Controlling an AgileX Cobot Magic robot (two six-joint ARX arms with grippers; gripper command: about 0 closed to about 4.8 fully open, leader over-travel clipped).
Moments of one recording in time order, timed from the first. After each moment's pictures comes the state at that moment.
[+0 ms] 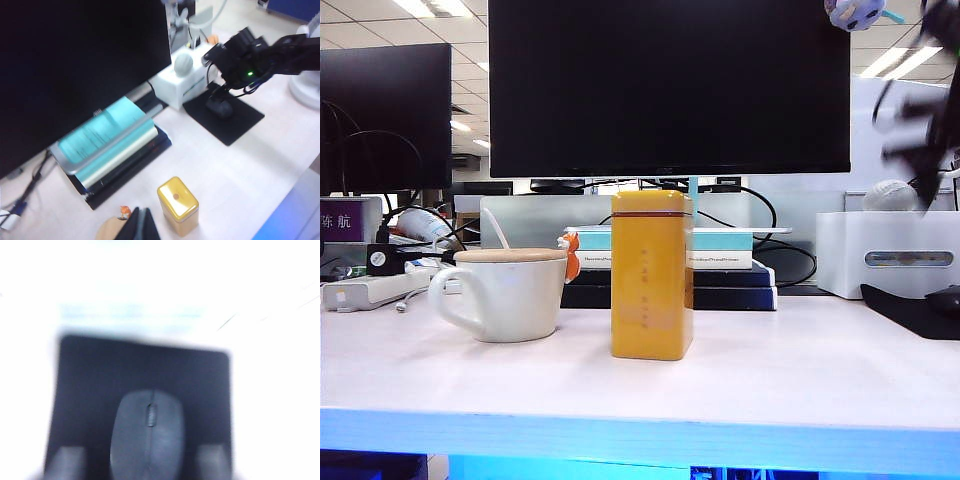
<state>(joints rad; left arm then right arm) -0.71 1.50 2.55 -1.43 0.07 0.20 -0.07 1.70 1.37 -0.44 0.16 -0.05</state>
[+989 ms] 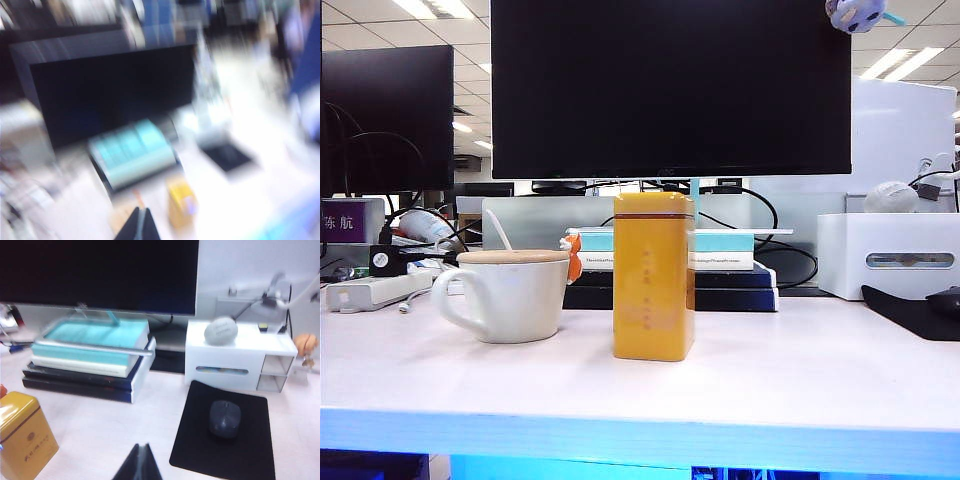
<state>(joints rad) -0.71 0.92 2.26 -1.43 -0.04 0.05 0.05 0.18 0.72 -0.62 -0.08 0.03</state>
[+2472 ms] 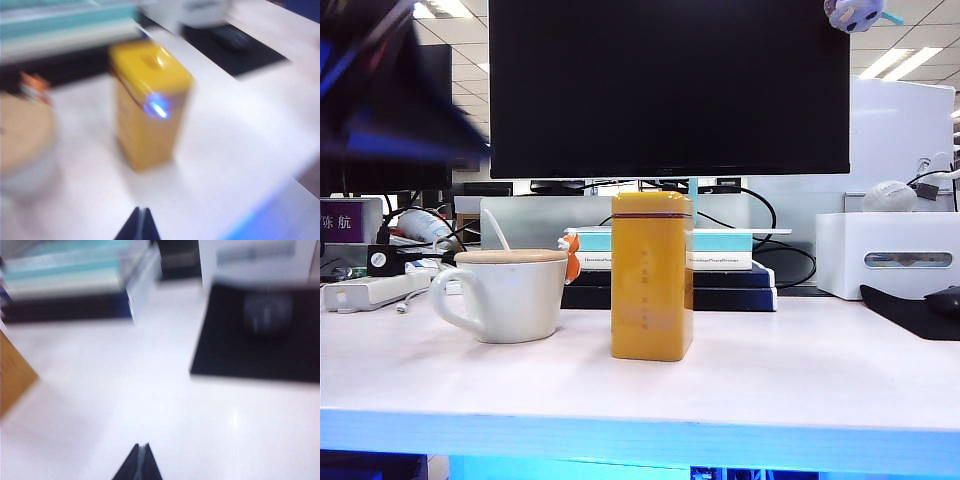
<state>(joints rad) -0.71 0.81 0.35 0.14 0.09 -0.04 0.05 0.01 0.08 -0.34 -0.13 0.19</state>
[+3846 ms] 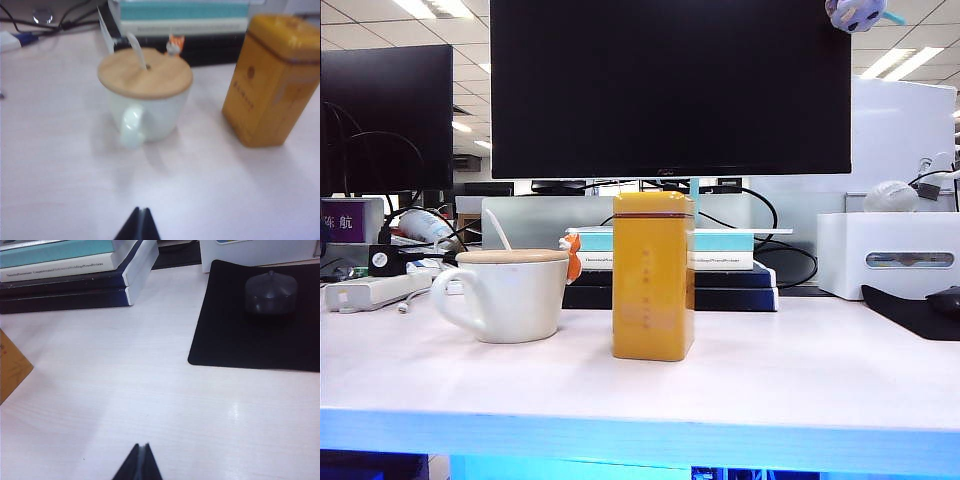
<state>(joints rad) -0.44 0.33 0.01 0.11 0.02 -0.04 0.05 0.00 0.06 -0.33 -0.13 0.19</state>
